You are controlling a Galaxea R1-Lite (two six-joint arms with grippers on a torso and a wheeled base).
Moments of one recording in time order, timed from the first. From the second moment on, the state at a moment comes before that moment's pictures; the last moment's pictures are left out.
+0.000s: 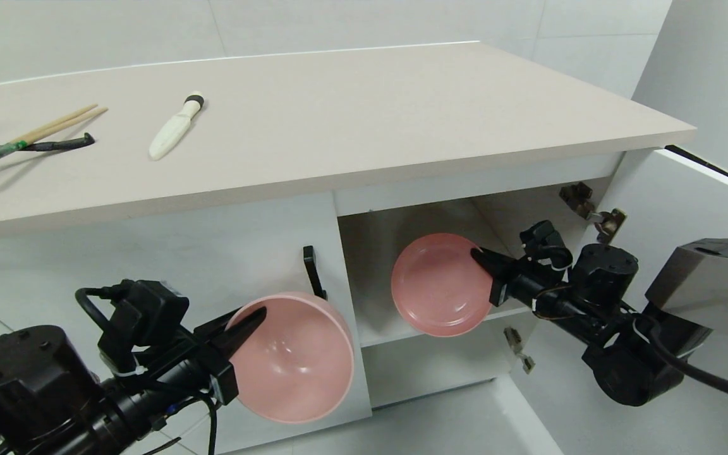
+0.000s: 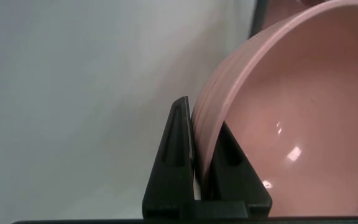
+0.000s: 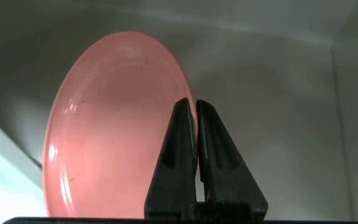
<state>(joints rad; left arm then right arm) -0.34 1.69 -0.07 -1.57 -0.18 0.14 0.36 2.23 -0.78 -1.57 0.29 -0.07</state>
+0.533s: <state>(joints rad) -0.36 1.67 -0.07 -1.57 -0.18 0.14 0.36 2.31 -0.87 -1.57 0.29 0.09</state>
